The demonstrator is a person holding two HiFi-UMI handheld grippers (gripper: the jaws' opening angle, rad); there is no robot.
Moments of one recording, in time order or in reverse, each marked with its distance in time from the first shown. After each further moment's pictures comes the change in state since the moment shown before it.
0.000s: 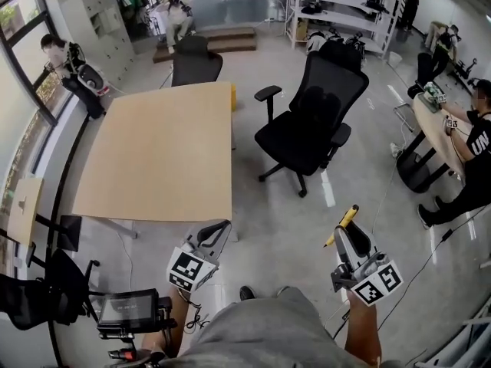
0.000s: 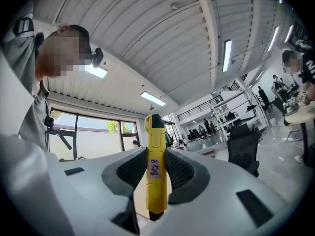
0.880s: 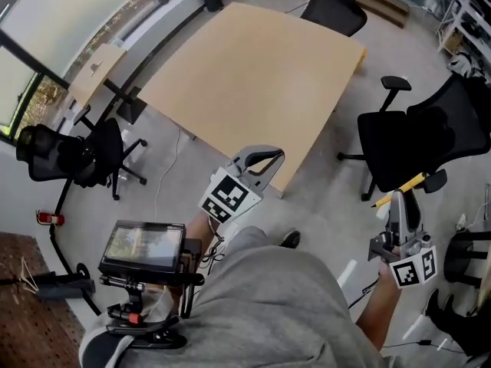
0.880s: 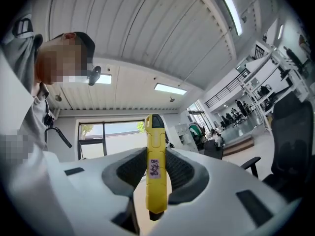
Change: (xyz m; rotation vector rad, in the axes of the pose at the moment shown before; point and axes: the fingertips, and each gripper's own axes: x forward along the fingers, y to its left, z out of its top) left arm 0.075 0.162 -0.002 -0.054 0.128 0.368; right arm 0.249 -0.115 -0.016 0.131 0.086 0.401
